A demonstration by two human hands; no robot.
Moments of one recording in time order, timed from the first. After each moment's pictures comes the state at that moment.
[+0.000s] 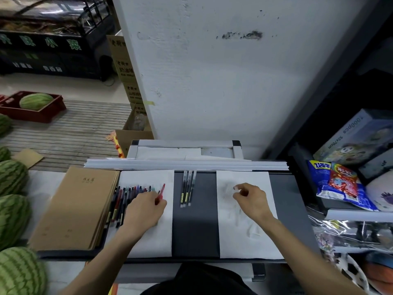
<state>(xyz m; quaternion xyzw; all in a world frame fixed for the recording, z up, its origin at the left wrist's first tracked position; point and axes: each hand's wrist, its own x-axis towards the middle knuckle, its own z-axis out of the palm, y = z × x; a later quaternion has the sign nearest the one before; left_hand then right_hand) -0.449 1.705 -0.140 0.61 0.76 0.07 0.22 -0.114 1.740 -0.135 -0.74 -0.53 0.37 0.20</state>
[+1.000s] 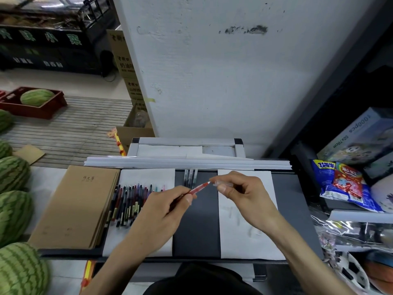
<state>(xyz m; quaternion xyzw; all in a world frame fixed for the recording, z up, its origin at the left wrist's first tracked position) -0.397 1.664 -0.021 0.69 0.54 0.32 0.36 -0.159 1.709 -0.009 -0.50 -0.61 0.50 0.35</state>
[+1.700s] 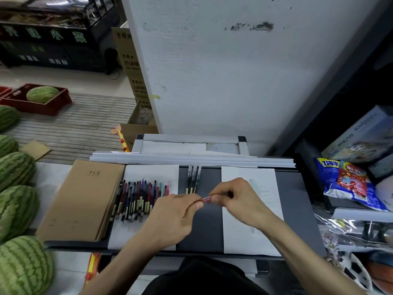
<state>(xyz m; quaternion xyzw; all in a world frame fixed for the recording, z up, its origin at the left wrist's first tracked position) -0.390 1.660 -0.042 0.78 0.55 0.19 0.23 -0.172 1.711 -0.035 -0.51 -0.68 0.49 0.19</state>
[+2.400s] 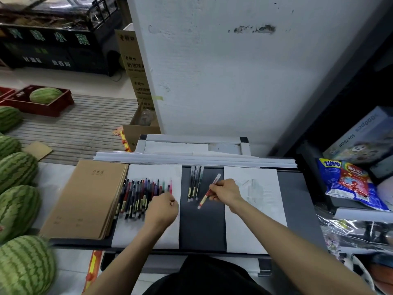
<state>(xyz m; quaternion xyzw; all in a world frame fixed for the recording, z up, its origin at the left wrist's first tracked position) -0.426 1.689 -0.156 0.57 0.76 0.10 0.29 -0.205 1.764 -0.157 -0.70 -0.44 0.54 0.20</state>
